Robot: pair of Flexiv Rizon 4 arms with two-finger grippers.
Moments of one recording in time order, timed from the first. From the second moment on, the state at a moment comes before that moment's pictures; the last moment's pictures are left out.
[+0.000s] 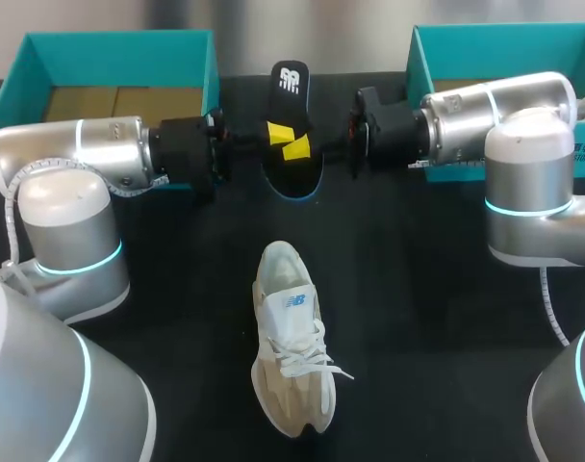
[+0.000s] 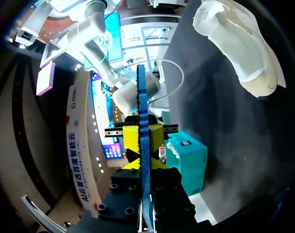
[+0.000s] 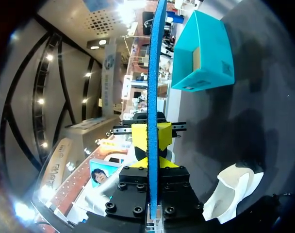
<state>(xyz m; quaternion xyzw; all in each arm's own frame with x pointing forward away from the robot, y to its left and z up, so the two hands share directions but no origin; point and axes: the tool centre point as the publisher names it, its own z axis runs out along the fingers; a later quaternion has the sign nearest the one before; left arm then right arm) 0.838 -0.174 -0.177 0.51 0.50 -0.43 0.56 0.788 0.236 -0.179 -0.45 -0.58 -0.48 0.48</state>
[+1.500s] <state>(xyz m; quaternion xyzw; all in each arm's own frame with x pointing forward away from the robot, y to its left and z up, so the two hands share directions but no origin) 0.767 -0.064 -0.196 0.43 0.78 -0.37 0.27 0.791 0.217 -0.191 -0.42 -0.68 -0.48 0.37</state>
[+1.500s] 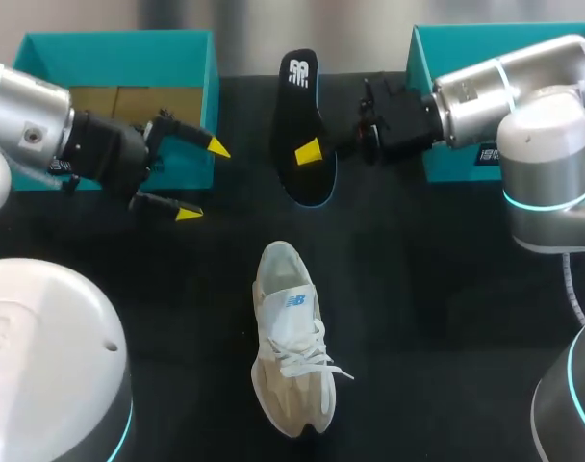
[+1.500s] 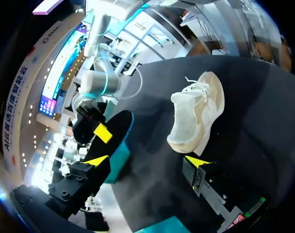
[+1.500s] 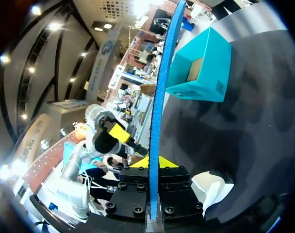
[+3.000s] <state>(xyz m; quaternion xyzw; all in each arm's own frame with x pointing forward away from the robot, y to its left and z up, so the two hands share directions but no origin) 0.699 -0.040 -0.271 0.01 0.98 -0.20 0.03 0.767 0.225 -0.262 -0.34 -0.69 -0.61 0.22</state>
